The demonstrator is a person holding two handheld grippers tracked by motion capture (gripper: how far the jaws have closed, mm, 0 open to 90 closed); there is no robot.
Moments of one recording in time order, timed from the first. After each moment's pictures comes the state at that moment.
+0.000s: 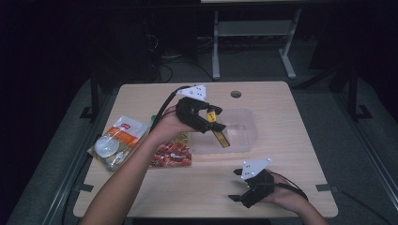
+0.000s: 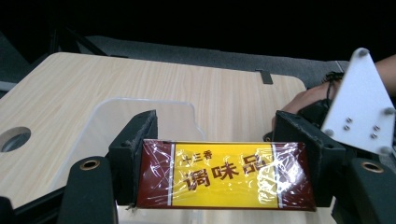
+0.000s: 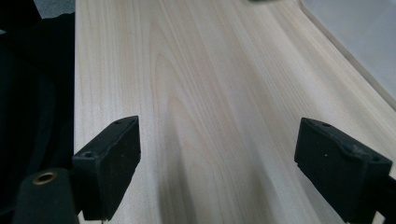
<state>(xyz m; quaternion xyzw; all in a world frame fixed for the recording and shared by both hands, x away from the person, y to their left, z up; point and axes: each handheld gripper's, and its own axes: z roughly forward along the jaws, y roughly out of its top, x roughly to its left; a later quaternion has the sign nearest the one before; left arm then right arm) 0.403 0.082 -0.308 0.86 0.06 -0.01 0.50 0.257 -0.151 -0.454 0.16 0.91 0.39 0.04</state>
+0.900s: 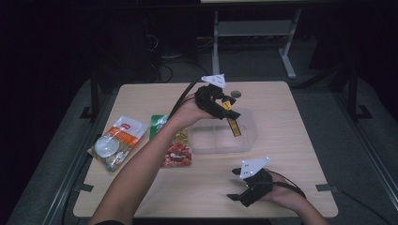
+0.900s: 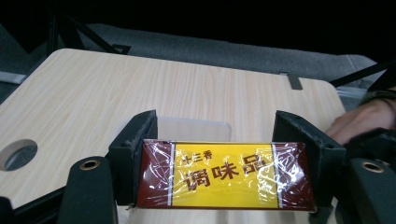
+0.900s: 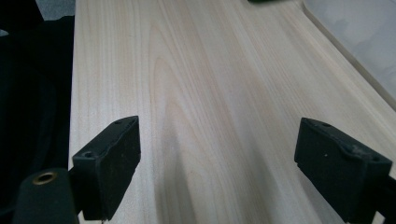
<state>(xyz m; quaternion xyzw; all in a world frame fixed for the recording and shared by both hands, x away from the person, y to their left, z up) 0.451 0.027 -0.315 0.88 0.06 -0.01 0.47 0.263 -0.149 -0.457 0.15 0.91 0.39 0.05</state>
